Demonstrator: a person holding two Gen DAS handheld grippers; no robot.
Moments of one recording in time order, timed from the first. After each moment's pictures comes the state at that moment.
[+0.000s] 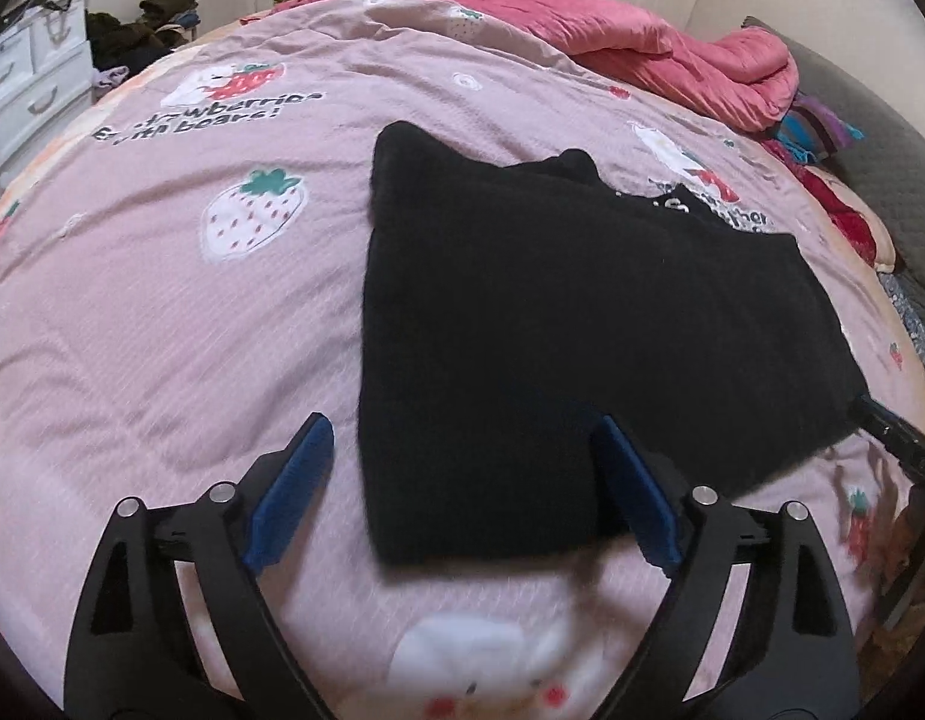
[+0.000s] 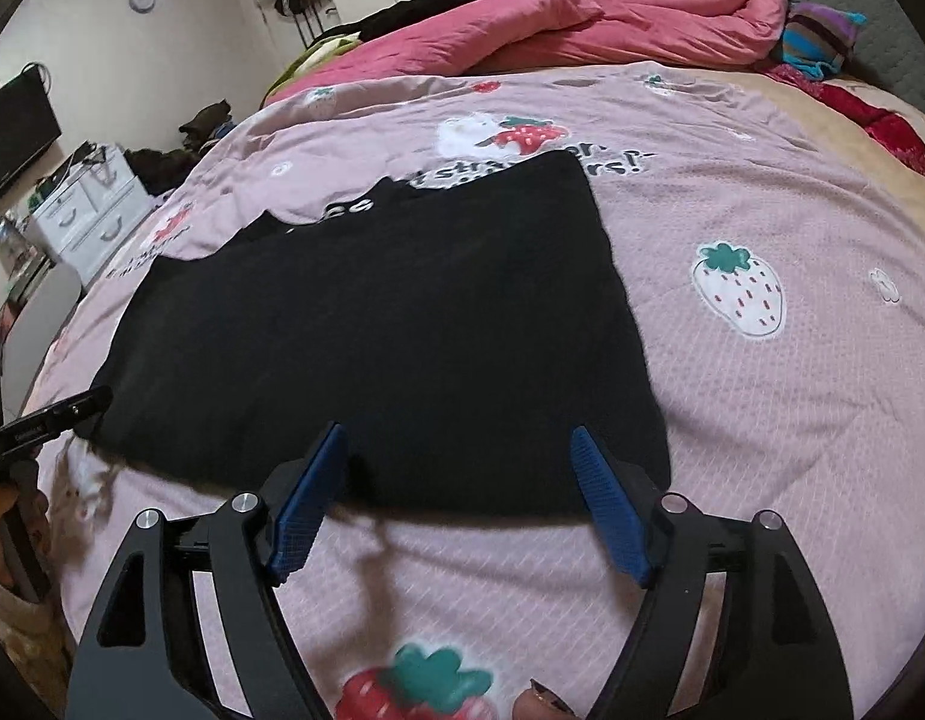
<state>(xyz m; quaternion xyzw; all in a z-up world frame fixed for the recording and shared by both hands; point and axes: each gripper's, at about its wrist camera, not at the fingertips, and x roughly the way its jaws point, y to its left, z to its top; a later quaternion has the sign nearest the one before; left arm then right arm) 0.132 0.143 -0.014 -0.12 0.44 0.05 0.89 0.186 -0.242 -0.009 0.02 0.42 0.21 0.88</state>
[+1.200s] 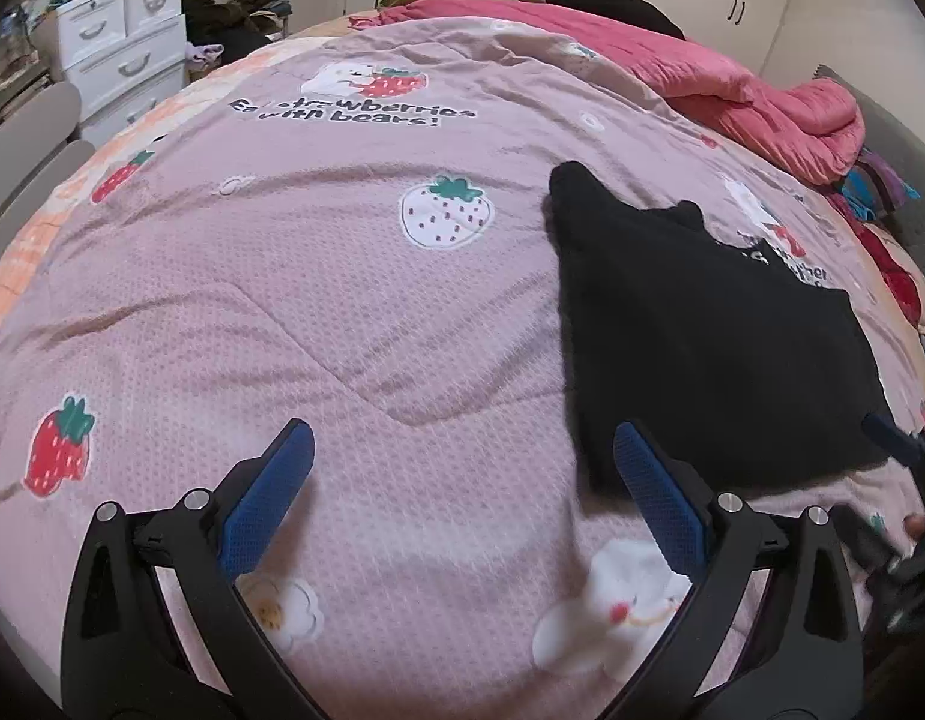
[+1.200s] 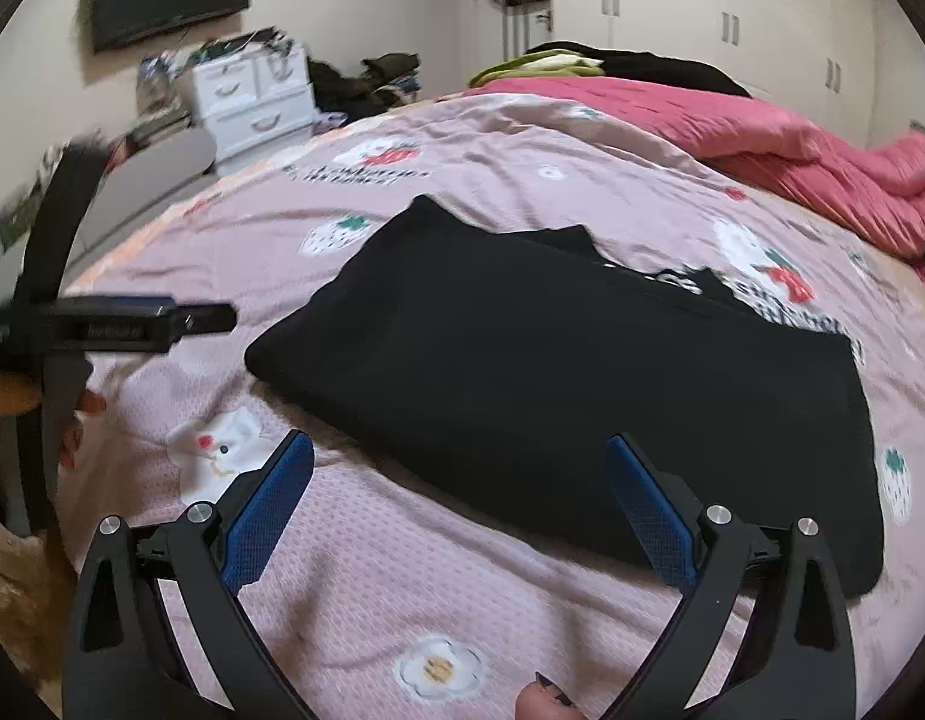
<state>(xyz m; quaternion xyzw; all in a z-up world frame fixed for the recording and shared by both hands) 0.089 0.205 0.004 -0.15 0.42 0.14 0.88 0.119 -0.055 0.020 -0.14 0.34 0.37 0.85</state>
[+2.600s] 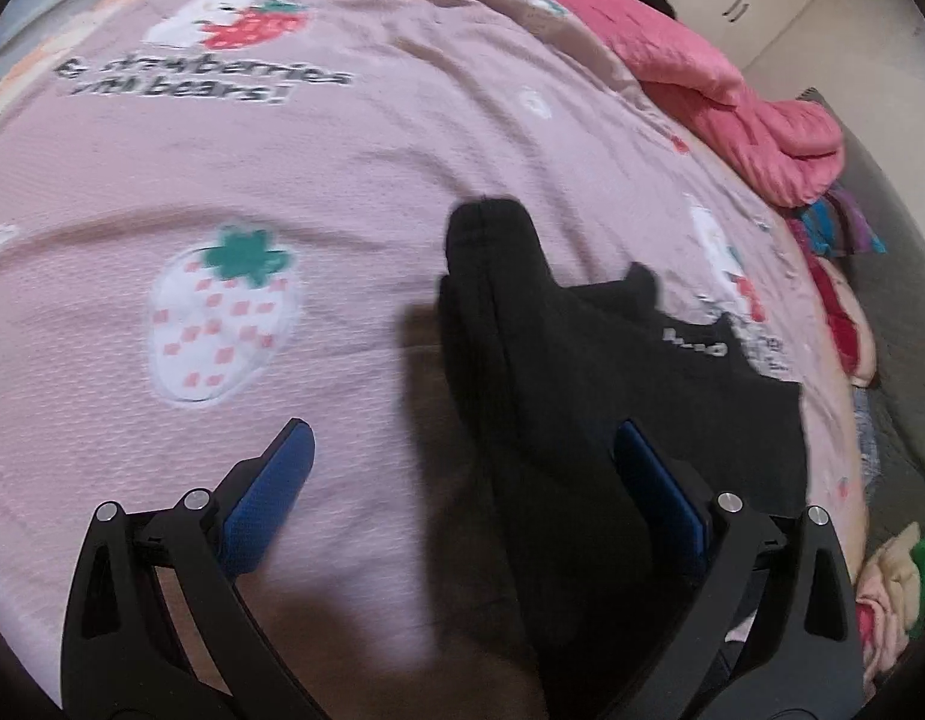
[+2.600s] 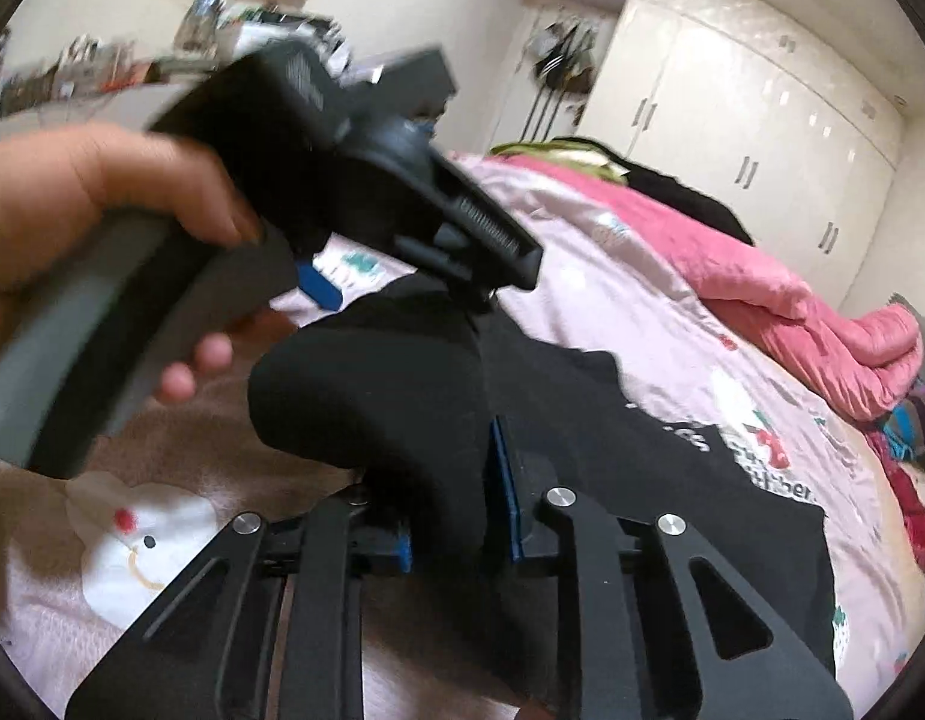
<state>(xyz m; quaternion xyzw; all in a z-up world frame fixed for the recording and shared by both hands) 0.238 0.202 -0.007 -0.26 0.47 0.03 0.84 0.122 0.001 0.012 -0.24 0.19 0.34 0.89</state>
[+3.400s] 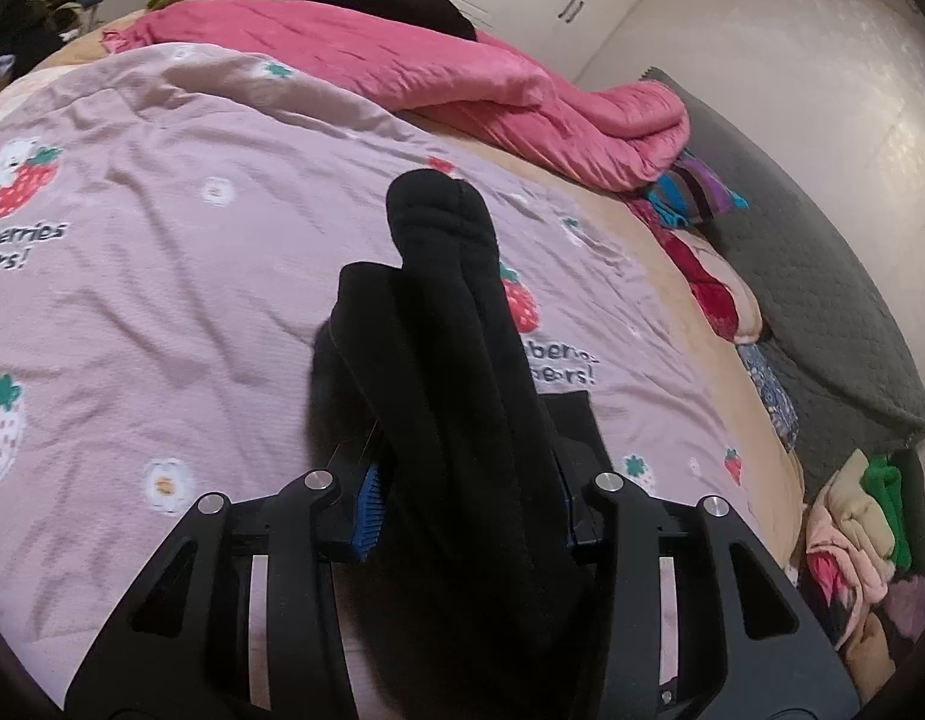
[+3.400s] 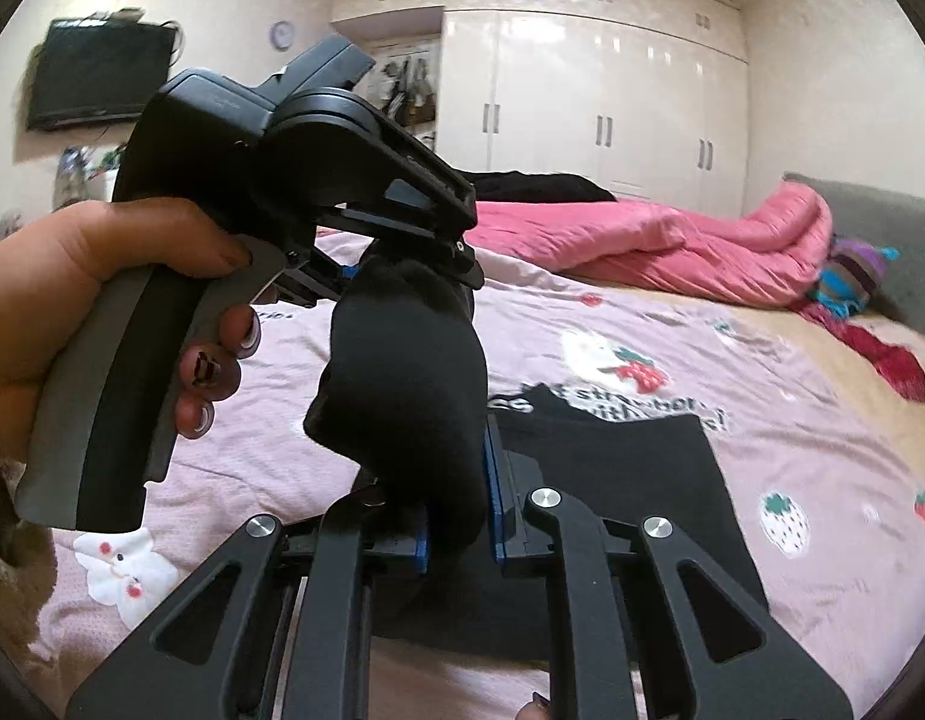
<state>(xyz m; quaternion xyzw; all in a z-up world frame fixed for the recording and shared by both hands) 0.277 0.051 0.082 -0.22 0.40 -0.11 0.88 0.141 -0.136 0.059 -0.07 0.19 0.24 0.95</state>
